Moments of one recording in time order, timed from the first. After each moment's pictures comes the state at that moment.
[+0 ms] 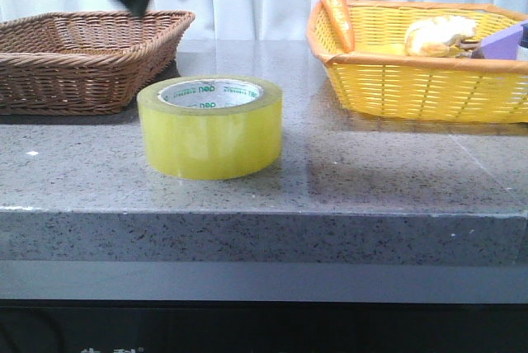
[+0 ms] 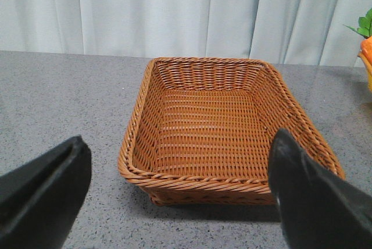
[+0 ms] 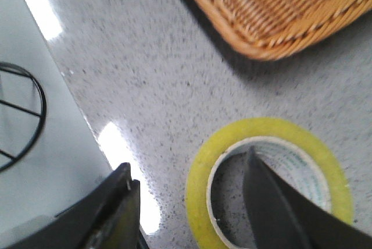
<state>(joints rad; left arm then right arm) -0.08 0.51 -0.48 0.05 0.18 -0.09 0.82 1.56 -1.44 0.16 0.71 -0.20</state>
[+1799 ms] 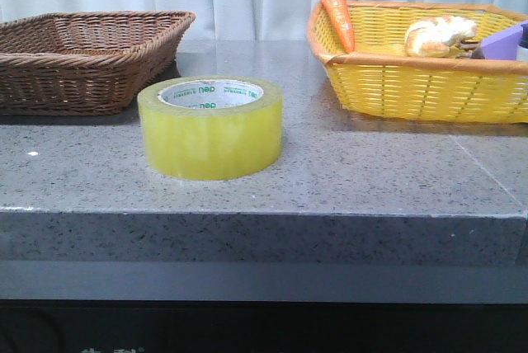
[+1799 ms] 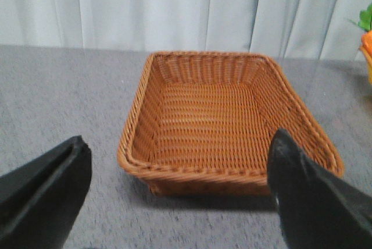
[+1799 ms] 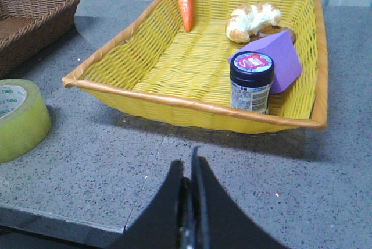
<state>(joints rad) -0.09 0.52 -0.50 0.05 0.22 -0.09 0.11 0.15 -0.39 0.16 0.51 -0.07</state>
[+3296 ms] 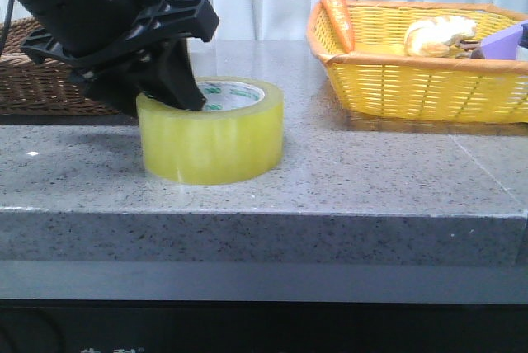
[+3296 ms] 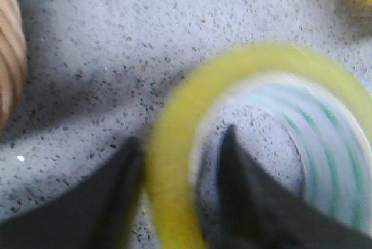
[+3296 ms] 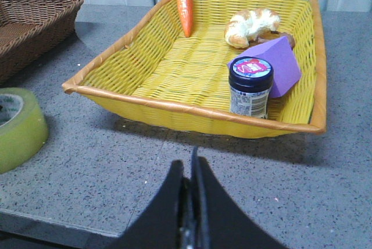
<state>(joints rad) -0.58 1.55 -1.07 -0.20 0.54 -0.06 0.11 0.15 -0.39 0.16 0.50 -0.07</state>
